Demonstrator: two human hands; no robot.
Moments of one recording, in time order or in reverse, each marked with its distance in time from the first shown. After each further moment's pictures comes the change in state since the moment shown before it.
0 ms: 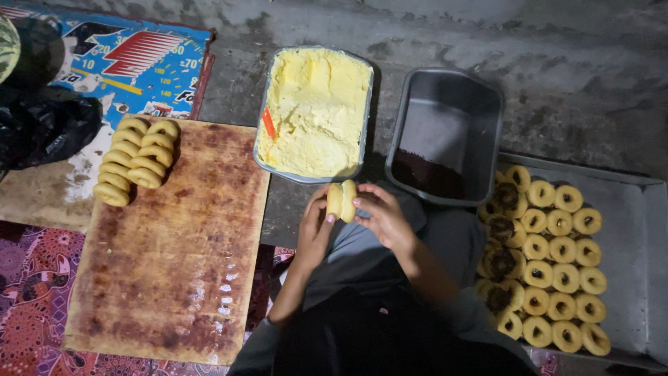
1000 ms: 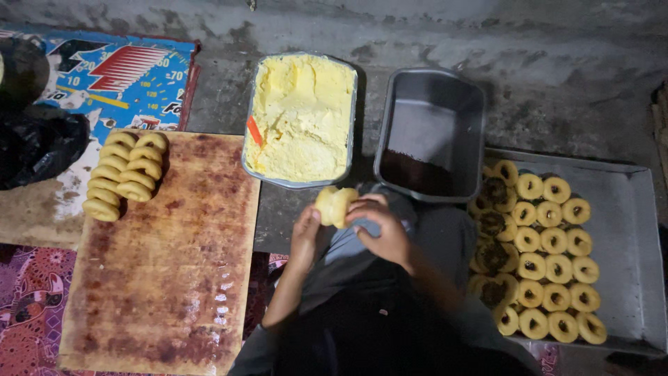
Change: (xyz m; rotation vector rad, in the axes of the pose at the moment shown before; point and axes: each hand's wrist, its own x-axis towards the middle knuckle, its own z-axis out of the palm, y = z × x) left_hand -0.007 -0.033 0.017 -0.657 0.025 -0.446; right_hand -0.051 -0.028 0.003 -0.989 -0.215 -0.815
